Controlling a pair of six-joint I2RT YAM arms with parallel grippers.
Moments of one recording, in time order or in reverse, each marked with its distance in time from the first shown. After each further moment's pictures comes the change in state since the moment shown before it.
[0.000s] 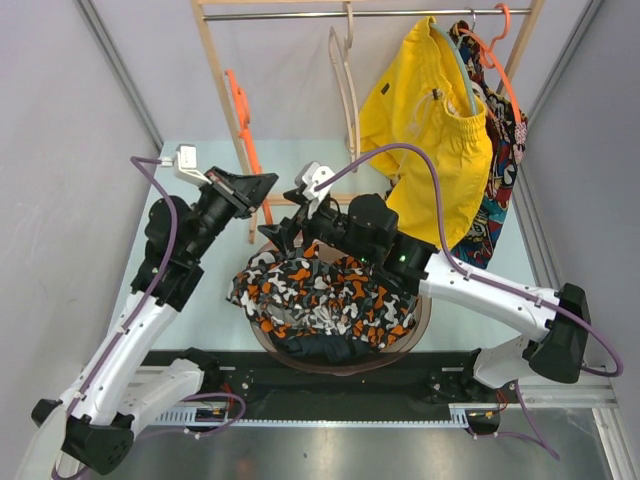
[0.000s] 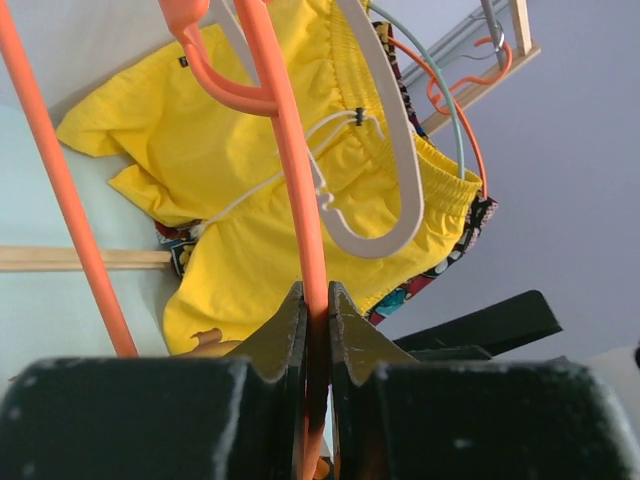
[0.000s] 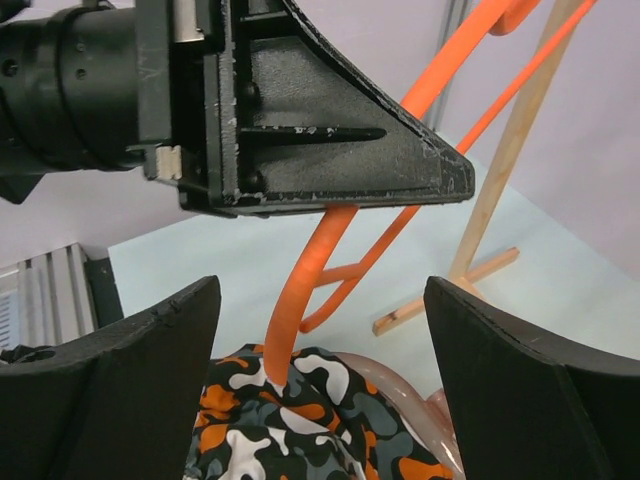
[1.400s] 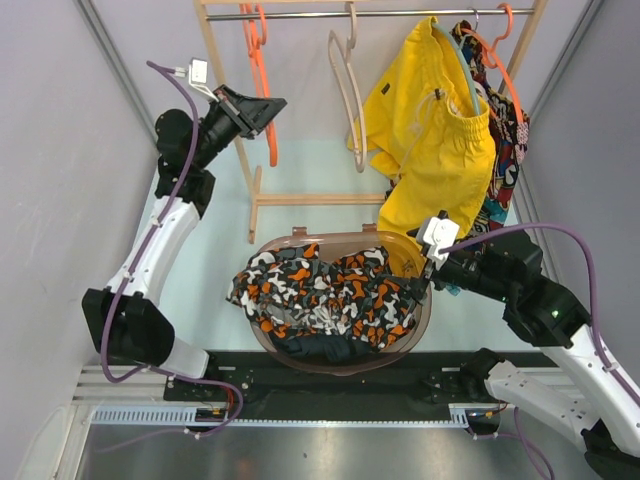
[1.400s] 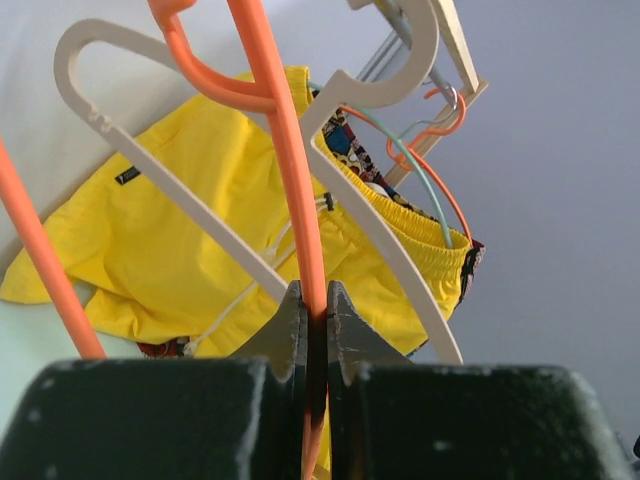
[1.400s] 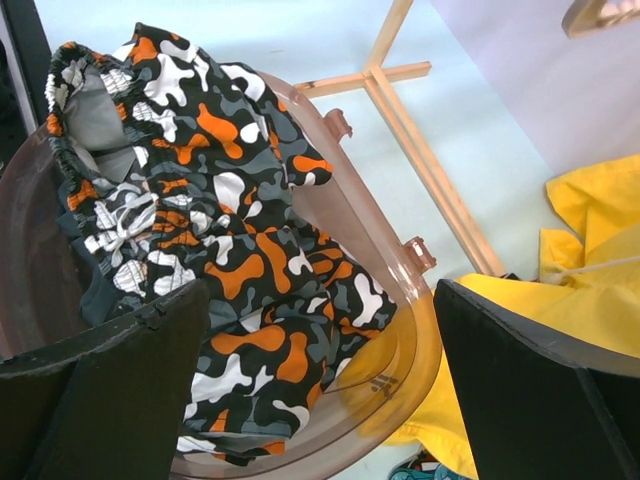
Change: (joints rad) left arm 0.222 0.594 0.463 0.340 0.430 -0.003; right arm -0.385 -0.706 -0.251 -0.781 -0.349 -0.362
